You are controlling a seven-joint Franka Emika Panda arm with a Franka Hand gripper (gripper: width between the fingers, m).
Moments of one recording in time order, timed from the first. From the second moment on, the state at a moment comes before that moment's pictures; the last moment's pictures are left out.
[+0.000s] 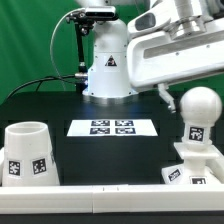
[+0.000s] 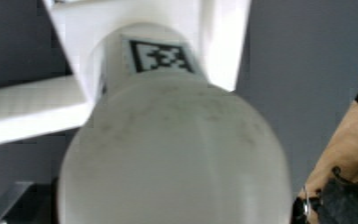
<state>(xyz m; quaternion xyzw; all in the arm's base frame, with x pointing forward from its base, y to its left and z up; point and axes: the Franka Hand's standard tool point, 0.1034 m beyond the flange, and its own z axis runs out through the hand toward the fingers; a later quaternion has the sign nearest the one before) 0.607 0.115 0.129 -0.97 0.07 -0.21 0.11</state>
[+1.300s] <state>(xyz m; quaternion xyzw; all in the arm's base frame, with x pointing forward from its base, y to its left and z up) 0.606 0.102 0.127 -0.99 0.07 -0.01 0.07</state>
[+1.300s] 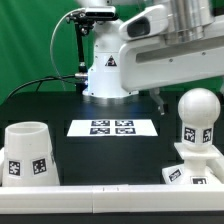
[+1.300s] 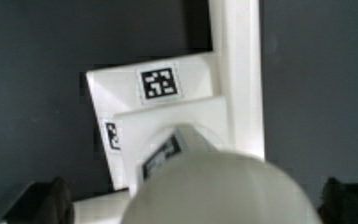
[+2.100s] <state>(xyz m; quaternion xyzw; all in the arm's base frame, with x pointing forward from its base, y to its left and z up) 0.621 0.084 0.124 -1.00 0.04 -0.01 0.05</state>
